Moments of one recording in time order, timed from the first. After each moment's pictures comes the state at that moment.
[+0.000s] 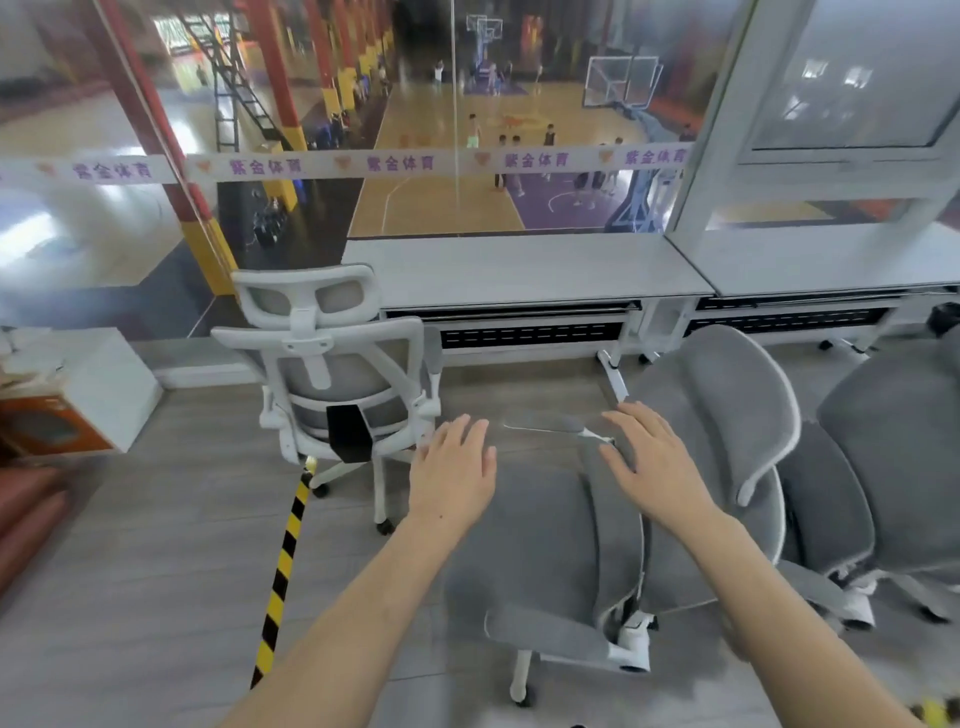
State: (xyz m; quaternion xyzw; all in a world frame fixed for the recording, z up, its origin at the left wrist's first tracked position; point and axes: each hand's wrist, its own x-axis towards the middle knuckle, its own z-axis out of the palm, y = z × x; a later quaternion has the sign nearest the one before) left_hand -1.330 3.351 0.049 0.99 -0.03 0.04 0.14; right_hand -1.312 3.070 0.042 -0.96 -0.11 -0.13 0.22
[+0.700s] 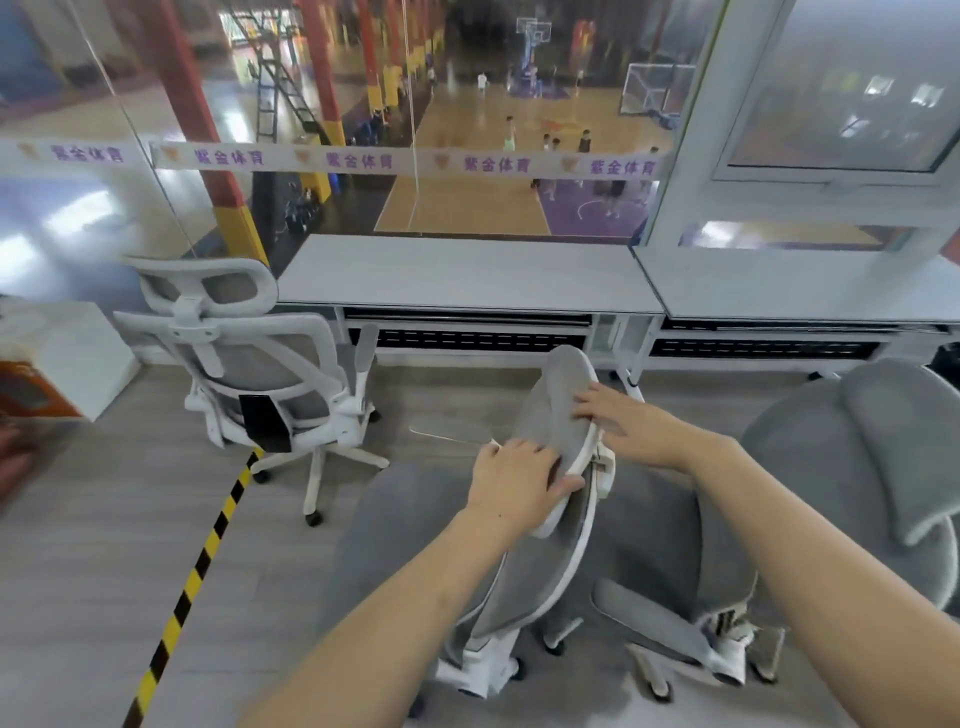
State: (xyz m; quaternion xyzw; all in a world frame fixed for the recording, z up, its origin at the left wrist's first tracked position) left_hand -1.274 2.973 0.056 0.99 -0.10 0.01 0.12; right_hand -1.174 2.751 0.091 -0.94 -0.31 0.12 0.13
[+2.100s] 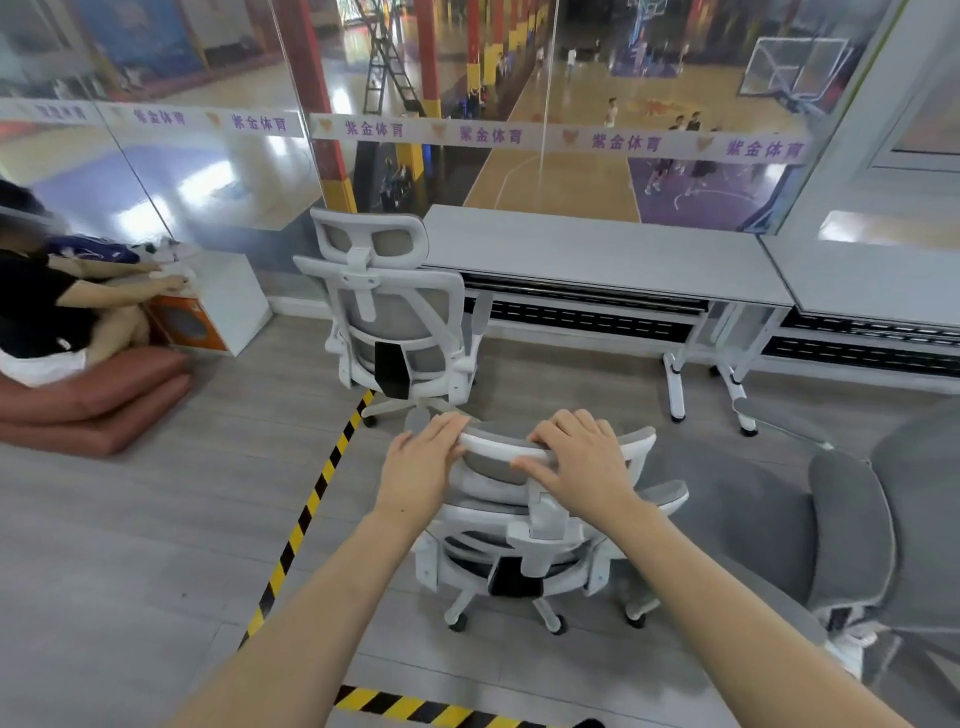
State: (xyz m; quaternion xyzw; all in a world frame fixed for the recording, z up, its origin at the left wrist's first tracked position) left_hand -1.442 3.261 0.011 0.96 0.05 0.17 0.21; right_hand -1.356 3.024 0.028 -0.91 -0.34 -0.17 0.13
